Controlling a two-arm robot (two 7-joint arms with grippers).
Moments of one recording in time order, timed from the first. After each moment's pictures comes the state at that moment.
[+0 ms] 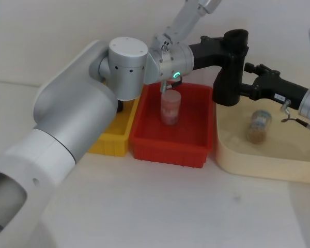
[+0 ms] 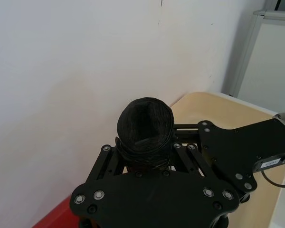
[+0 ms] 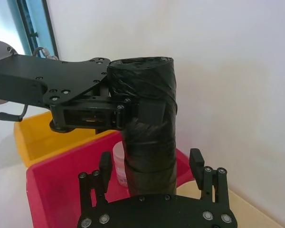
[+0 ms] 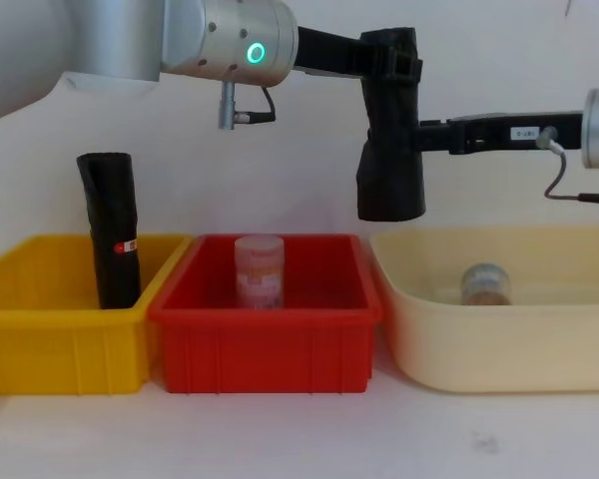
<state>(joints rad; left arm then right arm) -0.93 0.10 0.58 -1.06 -0.41 0.30 -0.45 0.90 0.29 -0.50 -0.81 0.49 0.03 0.84</state>
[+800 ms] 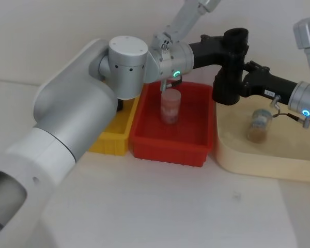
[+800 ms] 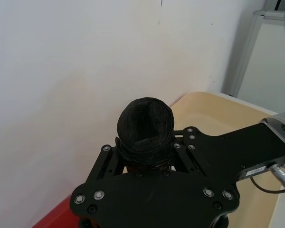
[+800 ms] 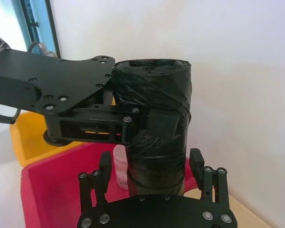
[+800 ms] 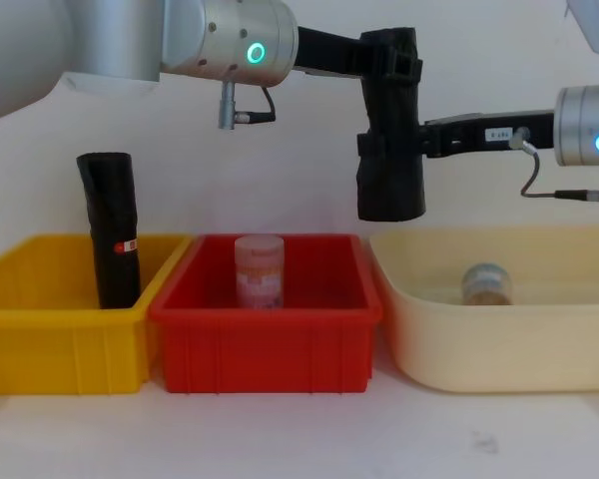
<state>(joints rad) -0.93 0.10 0.58 -1.06 -0.41 0.30 -0.45 0.96 0.25 -0.54 -0.74 0.46 0.01 0.84</state>
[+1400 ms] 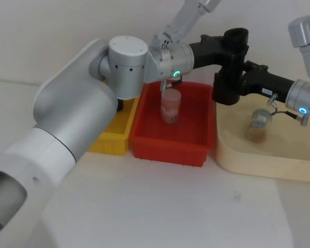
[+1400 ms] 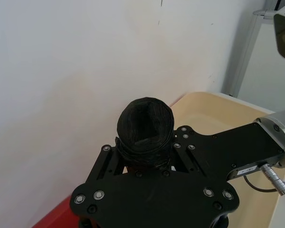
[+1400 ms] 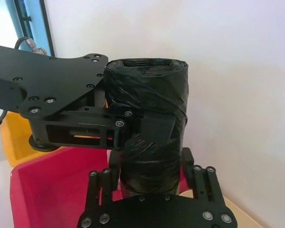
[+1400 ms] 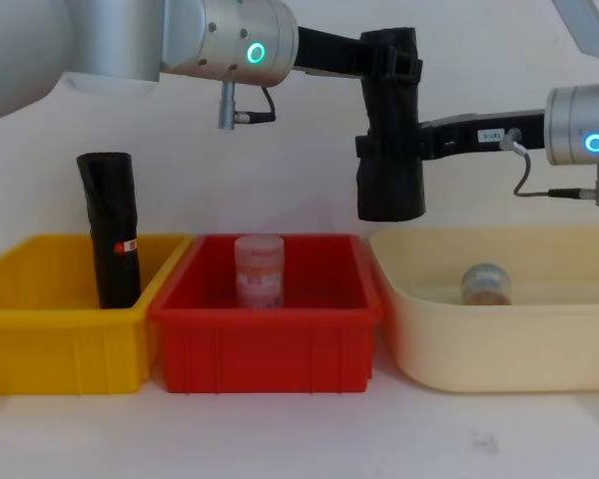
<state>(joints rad) -0.93 0.10 0.58 -1.06 -0.41 0.30 -0.45 0.98 0.24 -0.55 -0.71 0.43 0.00 0.82</state>
